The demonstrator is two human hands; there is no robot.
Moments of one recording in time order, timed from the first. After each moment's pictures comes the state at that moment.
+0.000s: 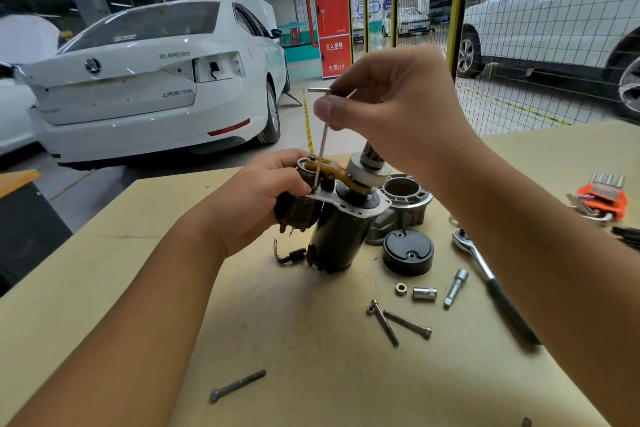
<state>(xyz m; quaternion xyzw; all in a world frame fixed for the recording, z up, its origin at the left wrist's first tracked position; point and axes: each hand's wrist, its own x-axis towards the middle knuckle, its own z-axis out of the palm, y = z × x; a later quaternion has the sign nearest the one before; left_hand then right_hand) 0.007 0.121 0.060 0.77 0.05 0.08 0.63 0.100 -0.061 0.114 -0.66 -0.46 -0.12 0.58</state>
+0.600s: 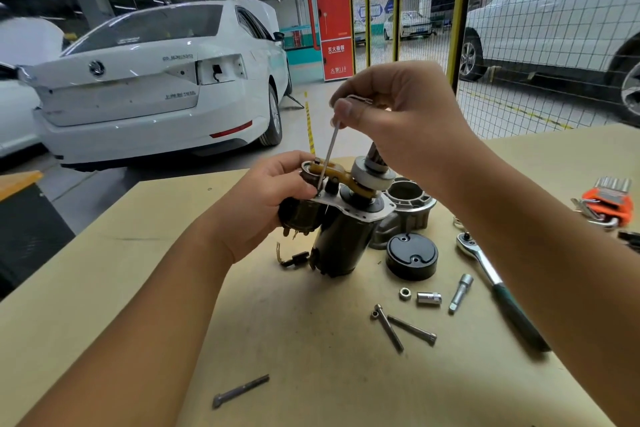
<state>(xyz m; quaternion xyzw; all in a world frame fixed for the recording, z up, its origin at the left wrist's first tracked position) 0.012 0.127 0.050 0.76 0.01 0.12 0.63 0.105 -0.057 0.110 -0.67 -0.46 -0.11 0.57</state>
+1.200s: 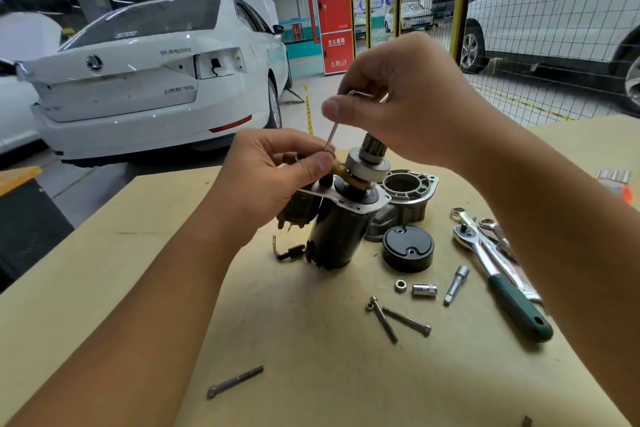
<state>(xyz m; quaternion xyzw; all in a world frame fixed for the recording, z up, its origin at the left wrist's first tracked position) 0.007 0.107 0.064 0.83 -0.03 0.30 0.46 0.108 -0.072 0.128 -0.75 -0.51 -0.18 0.39</state>
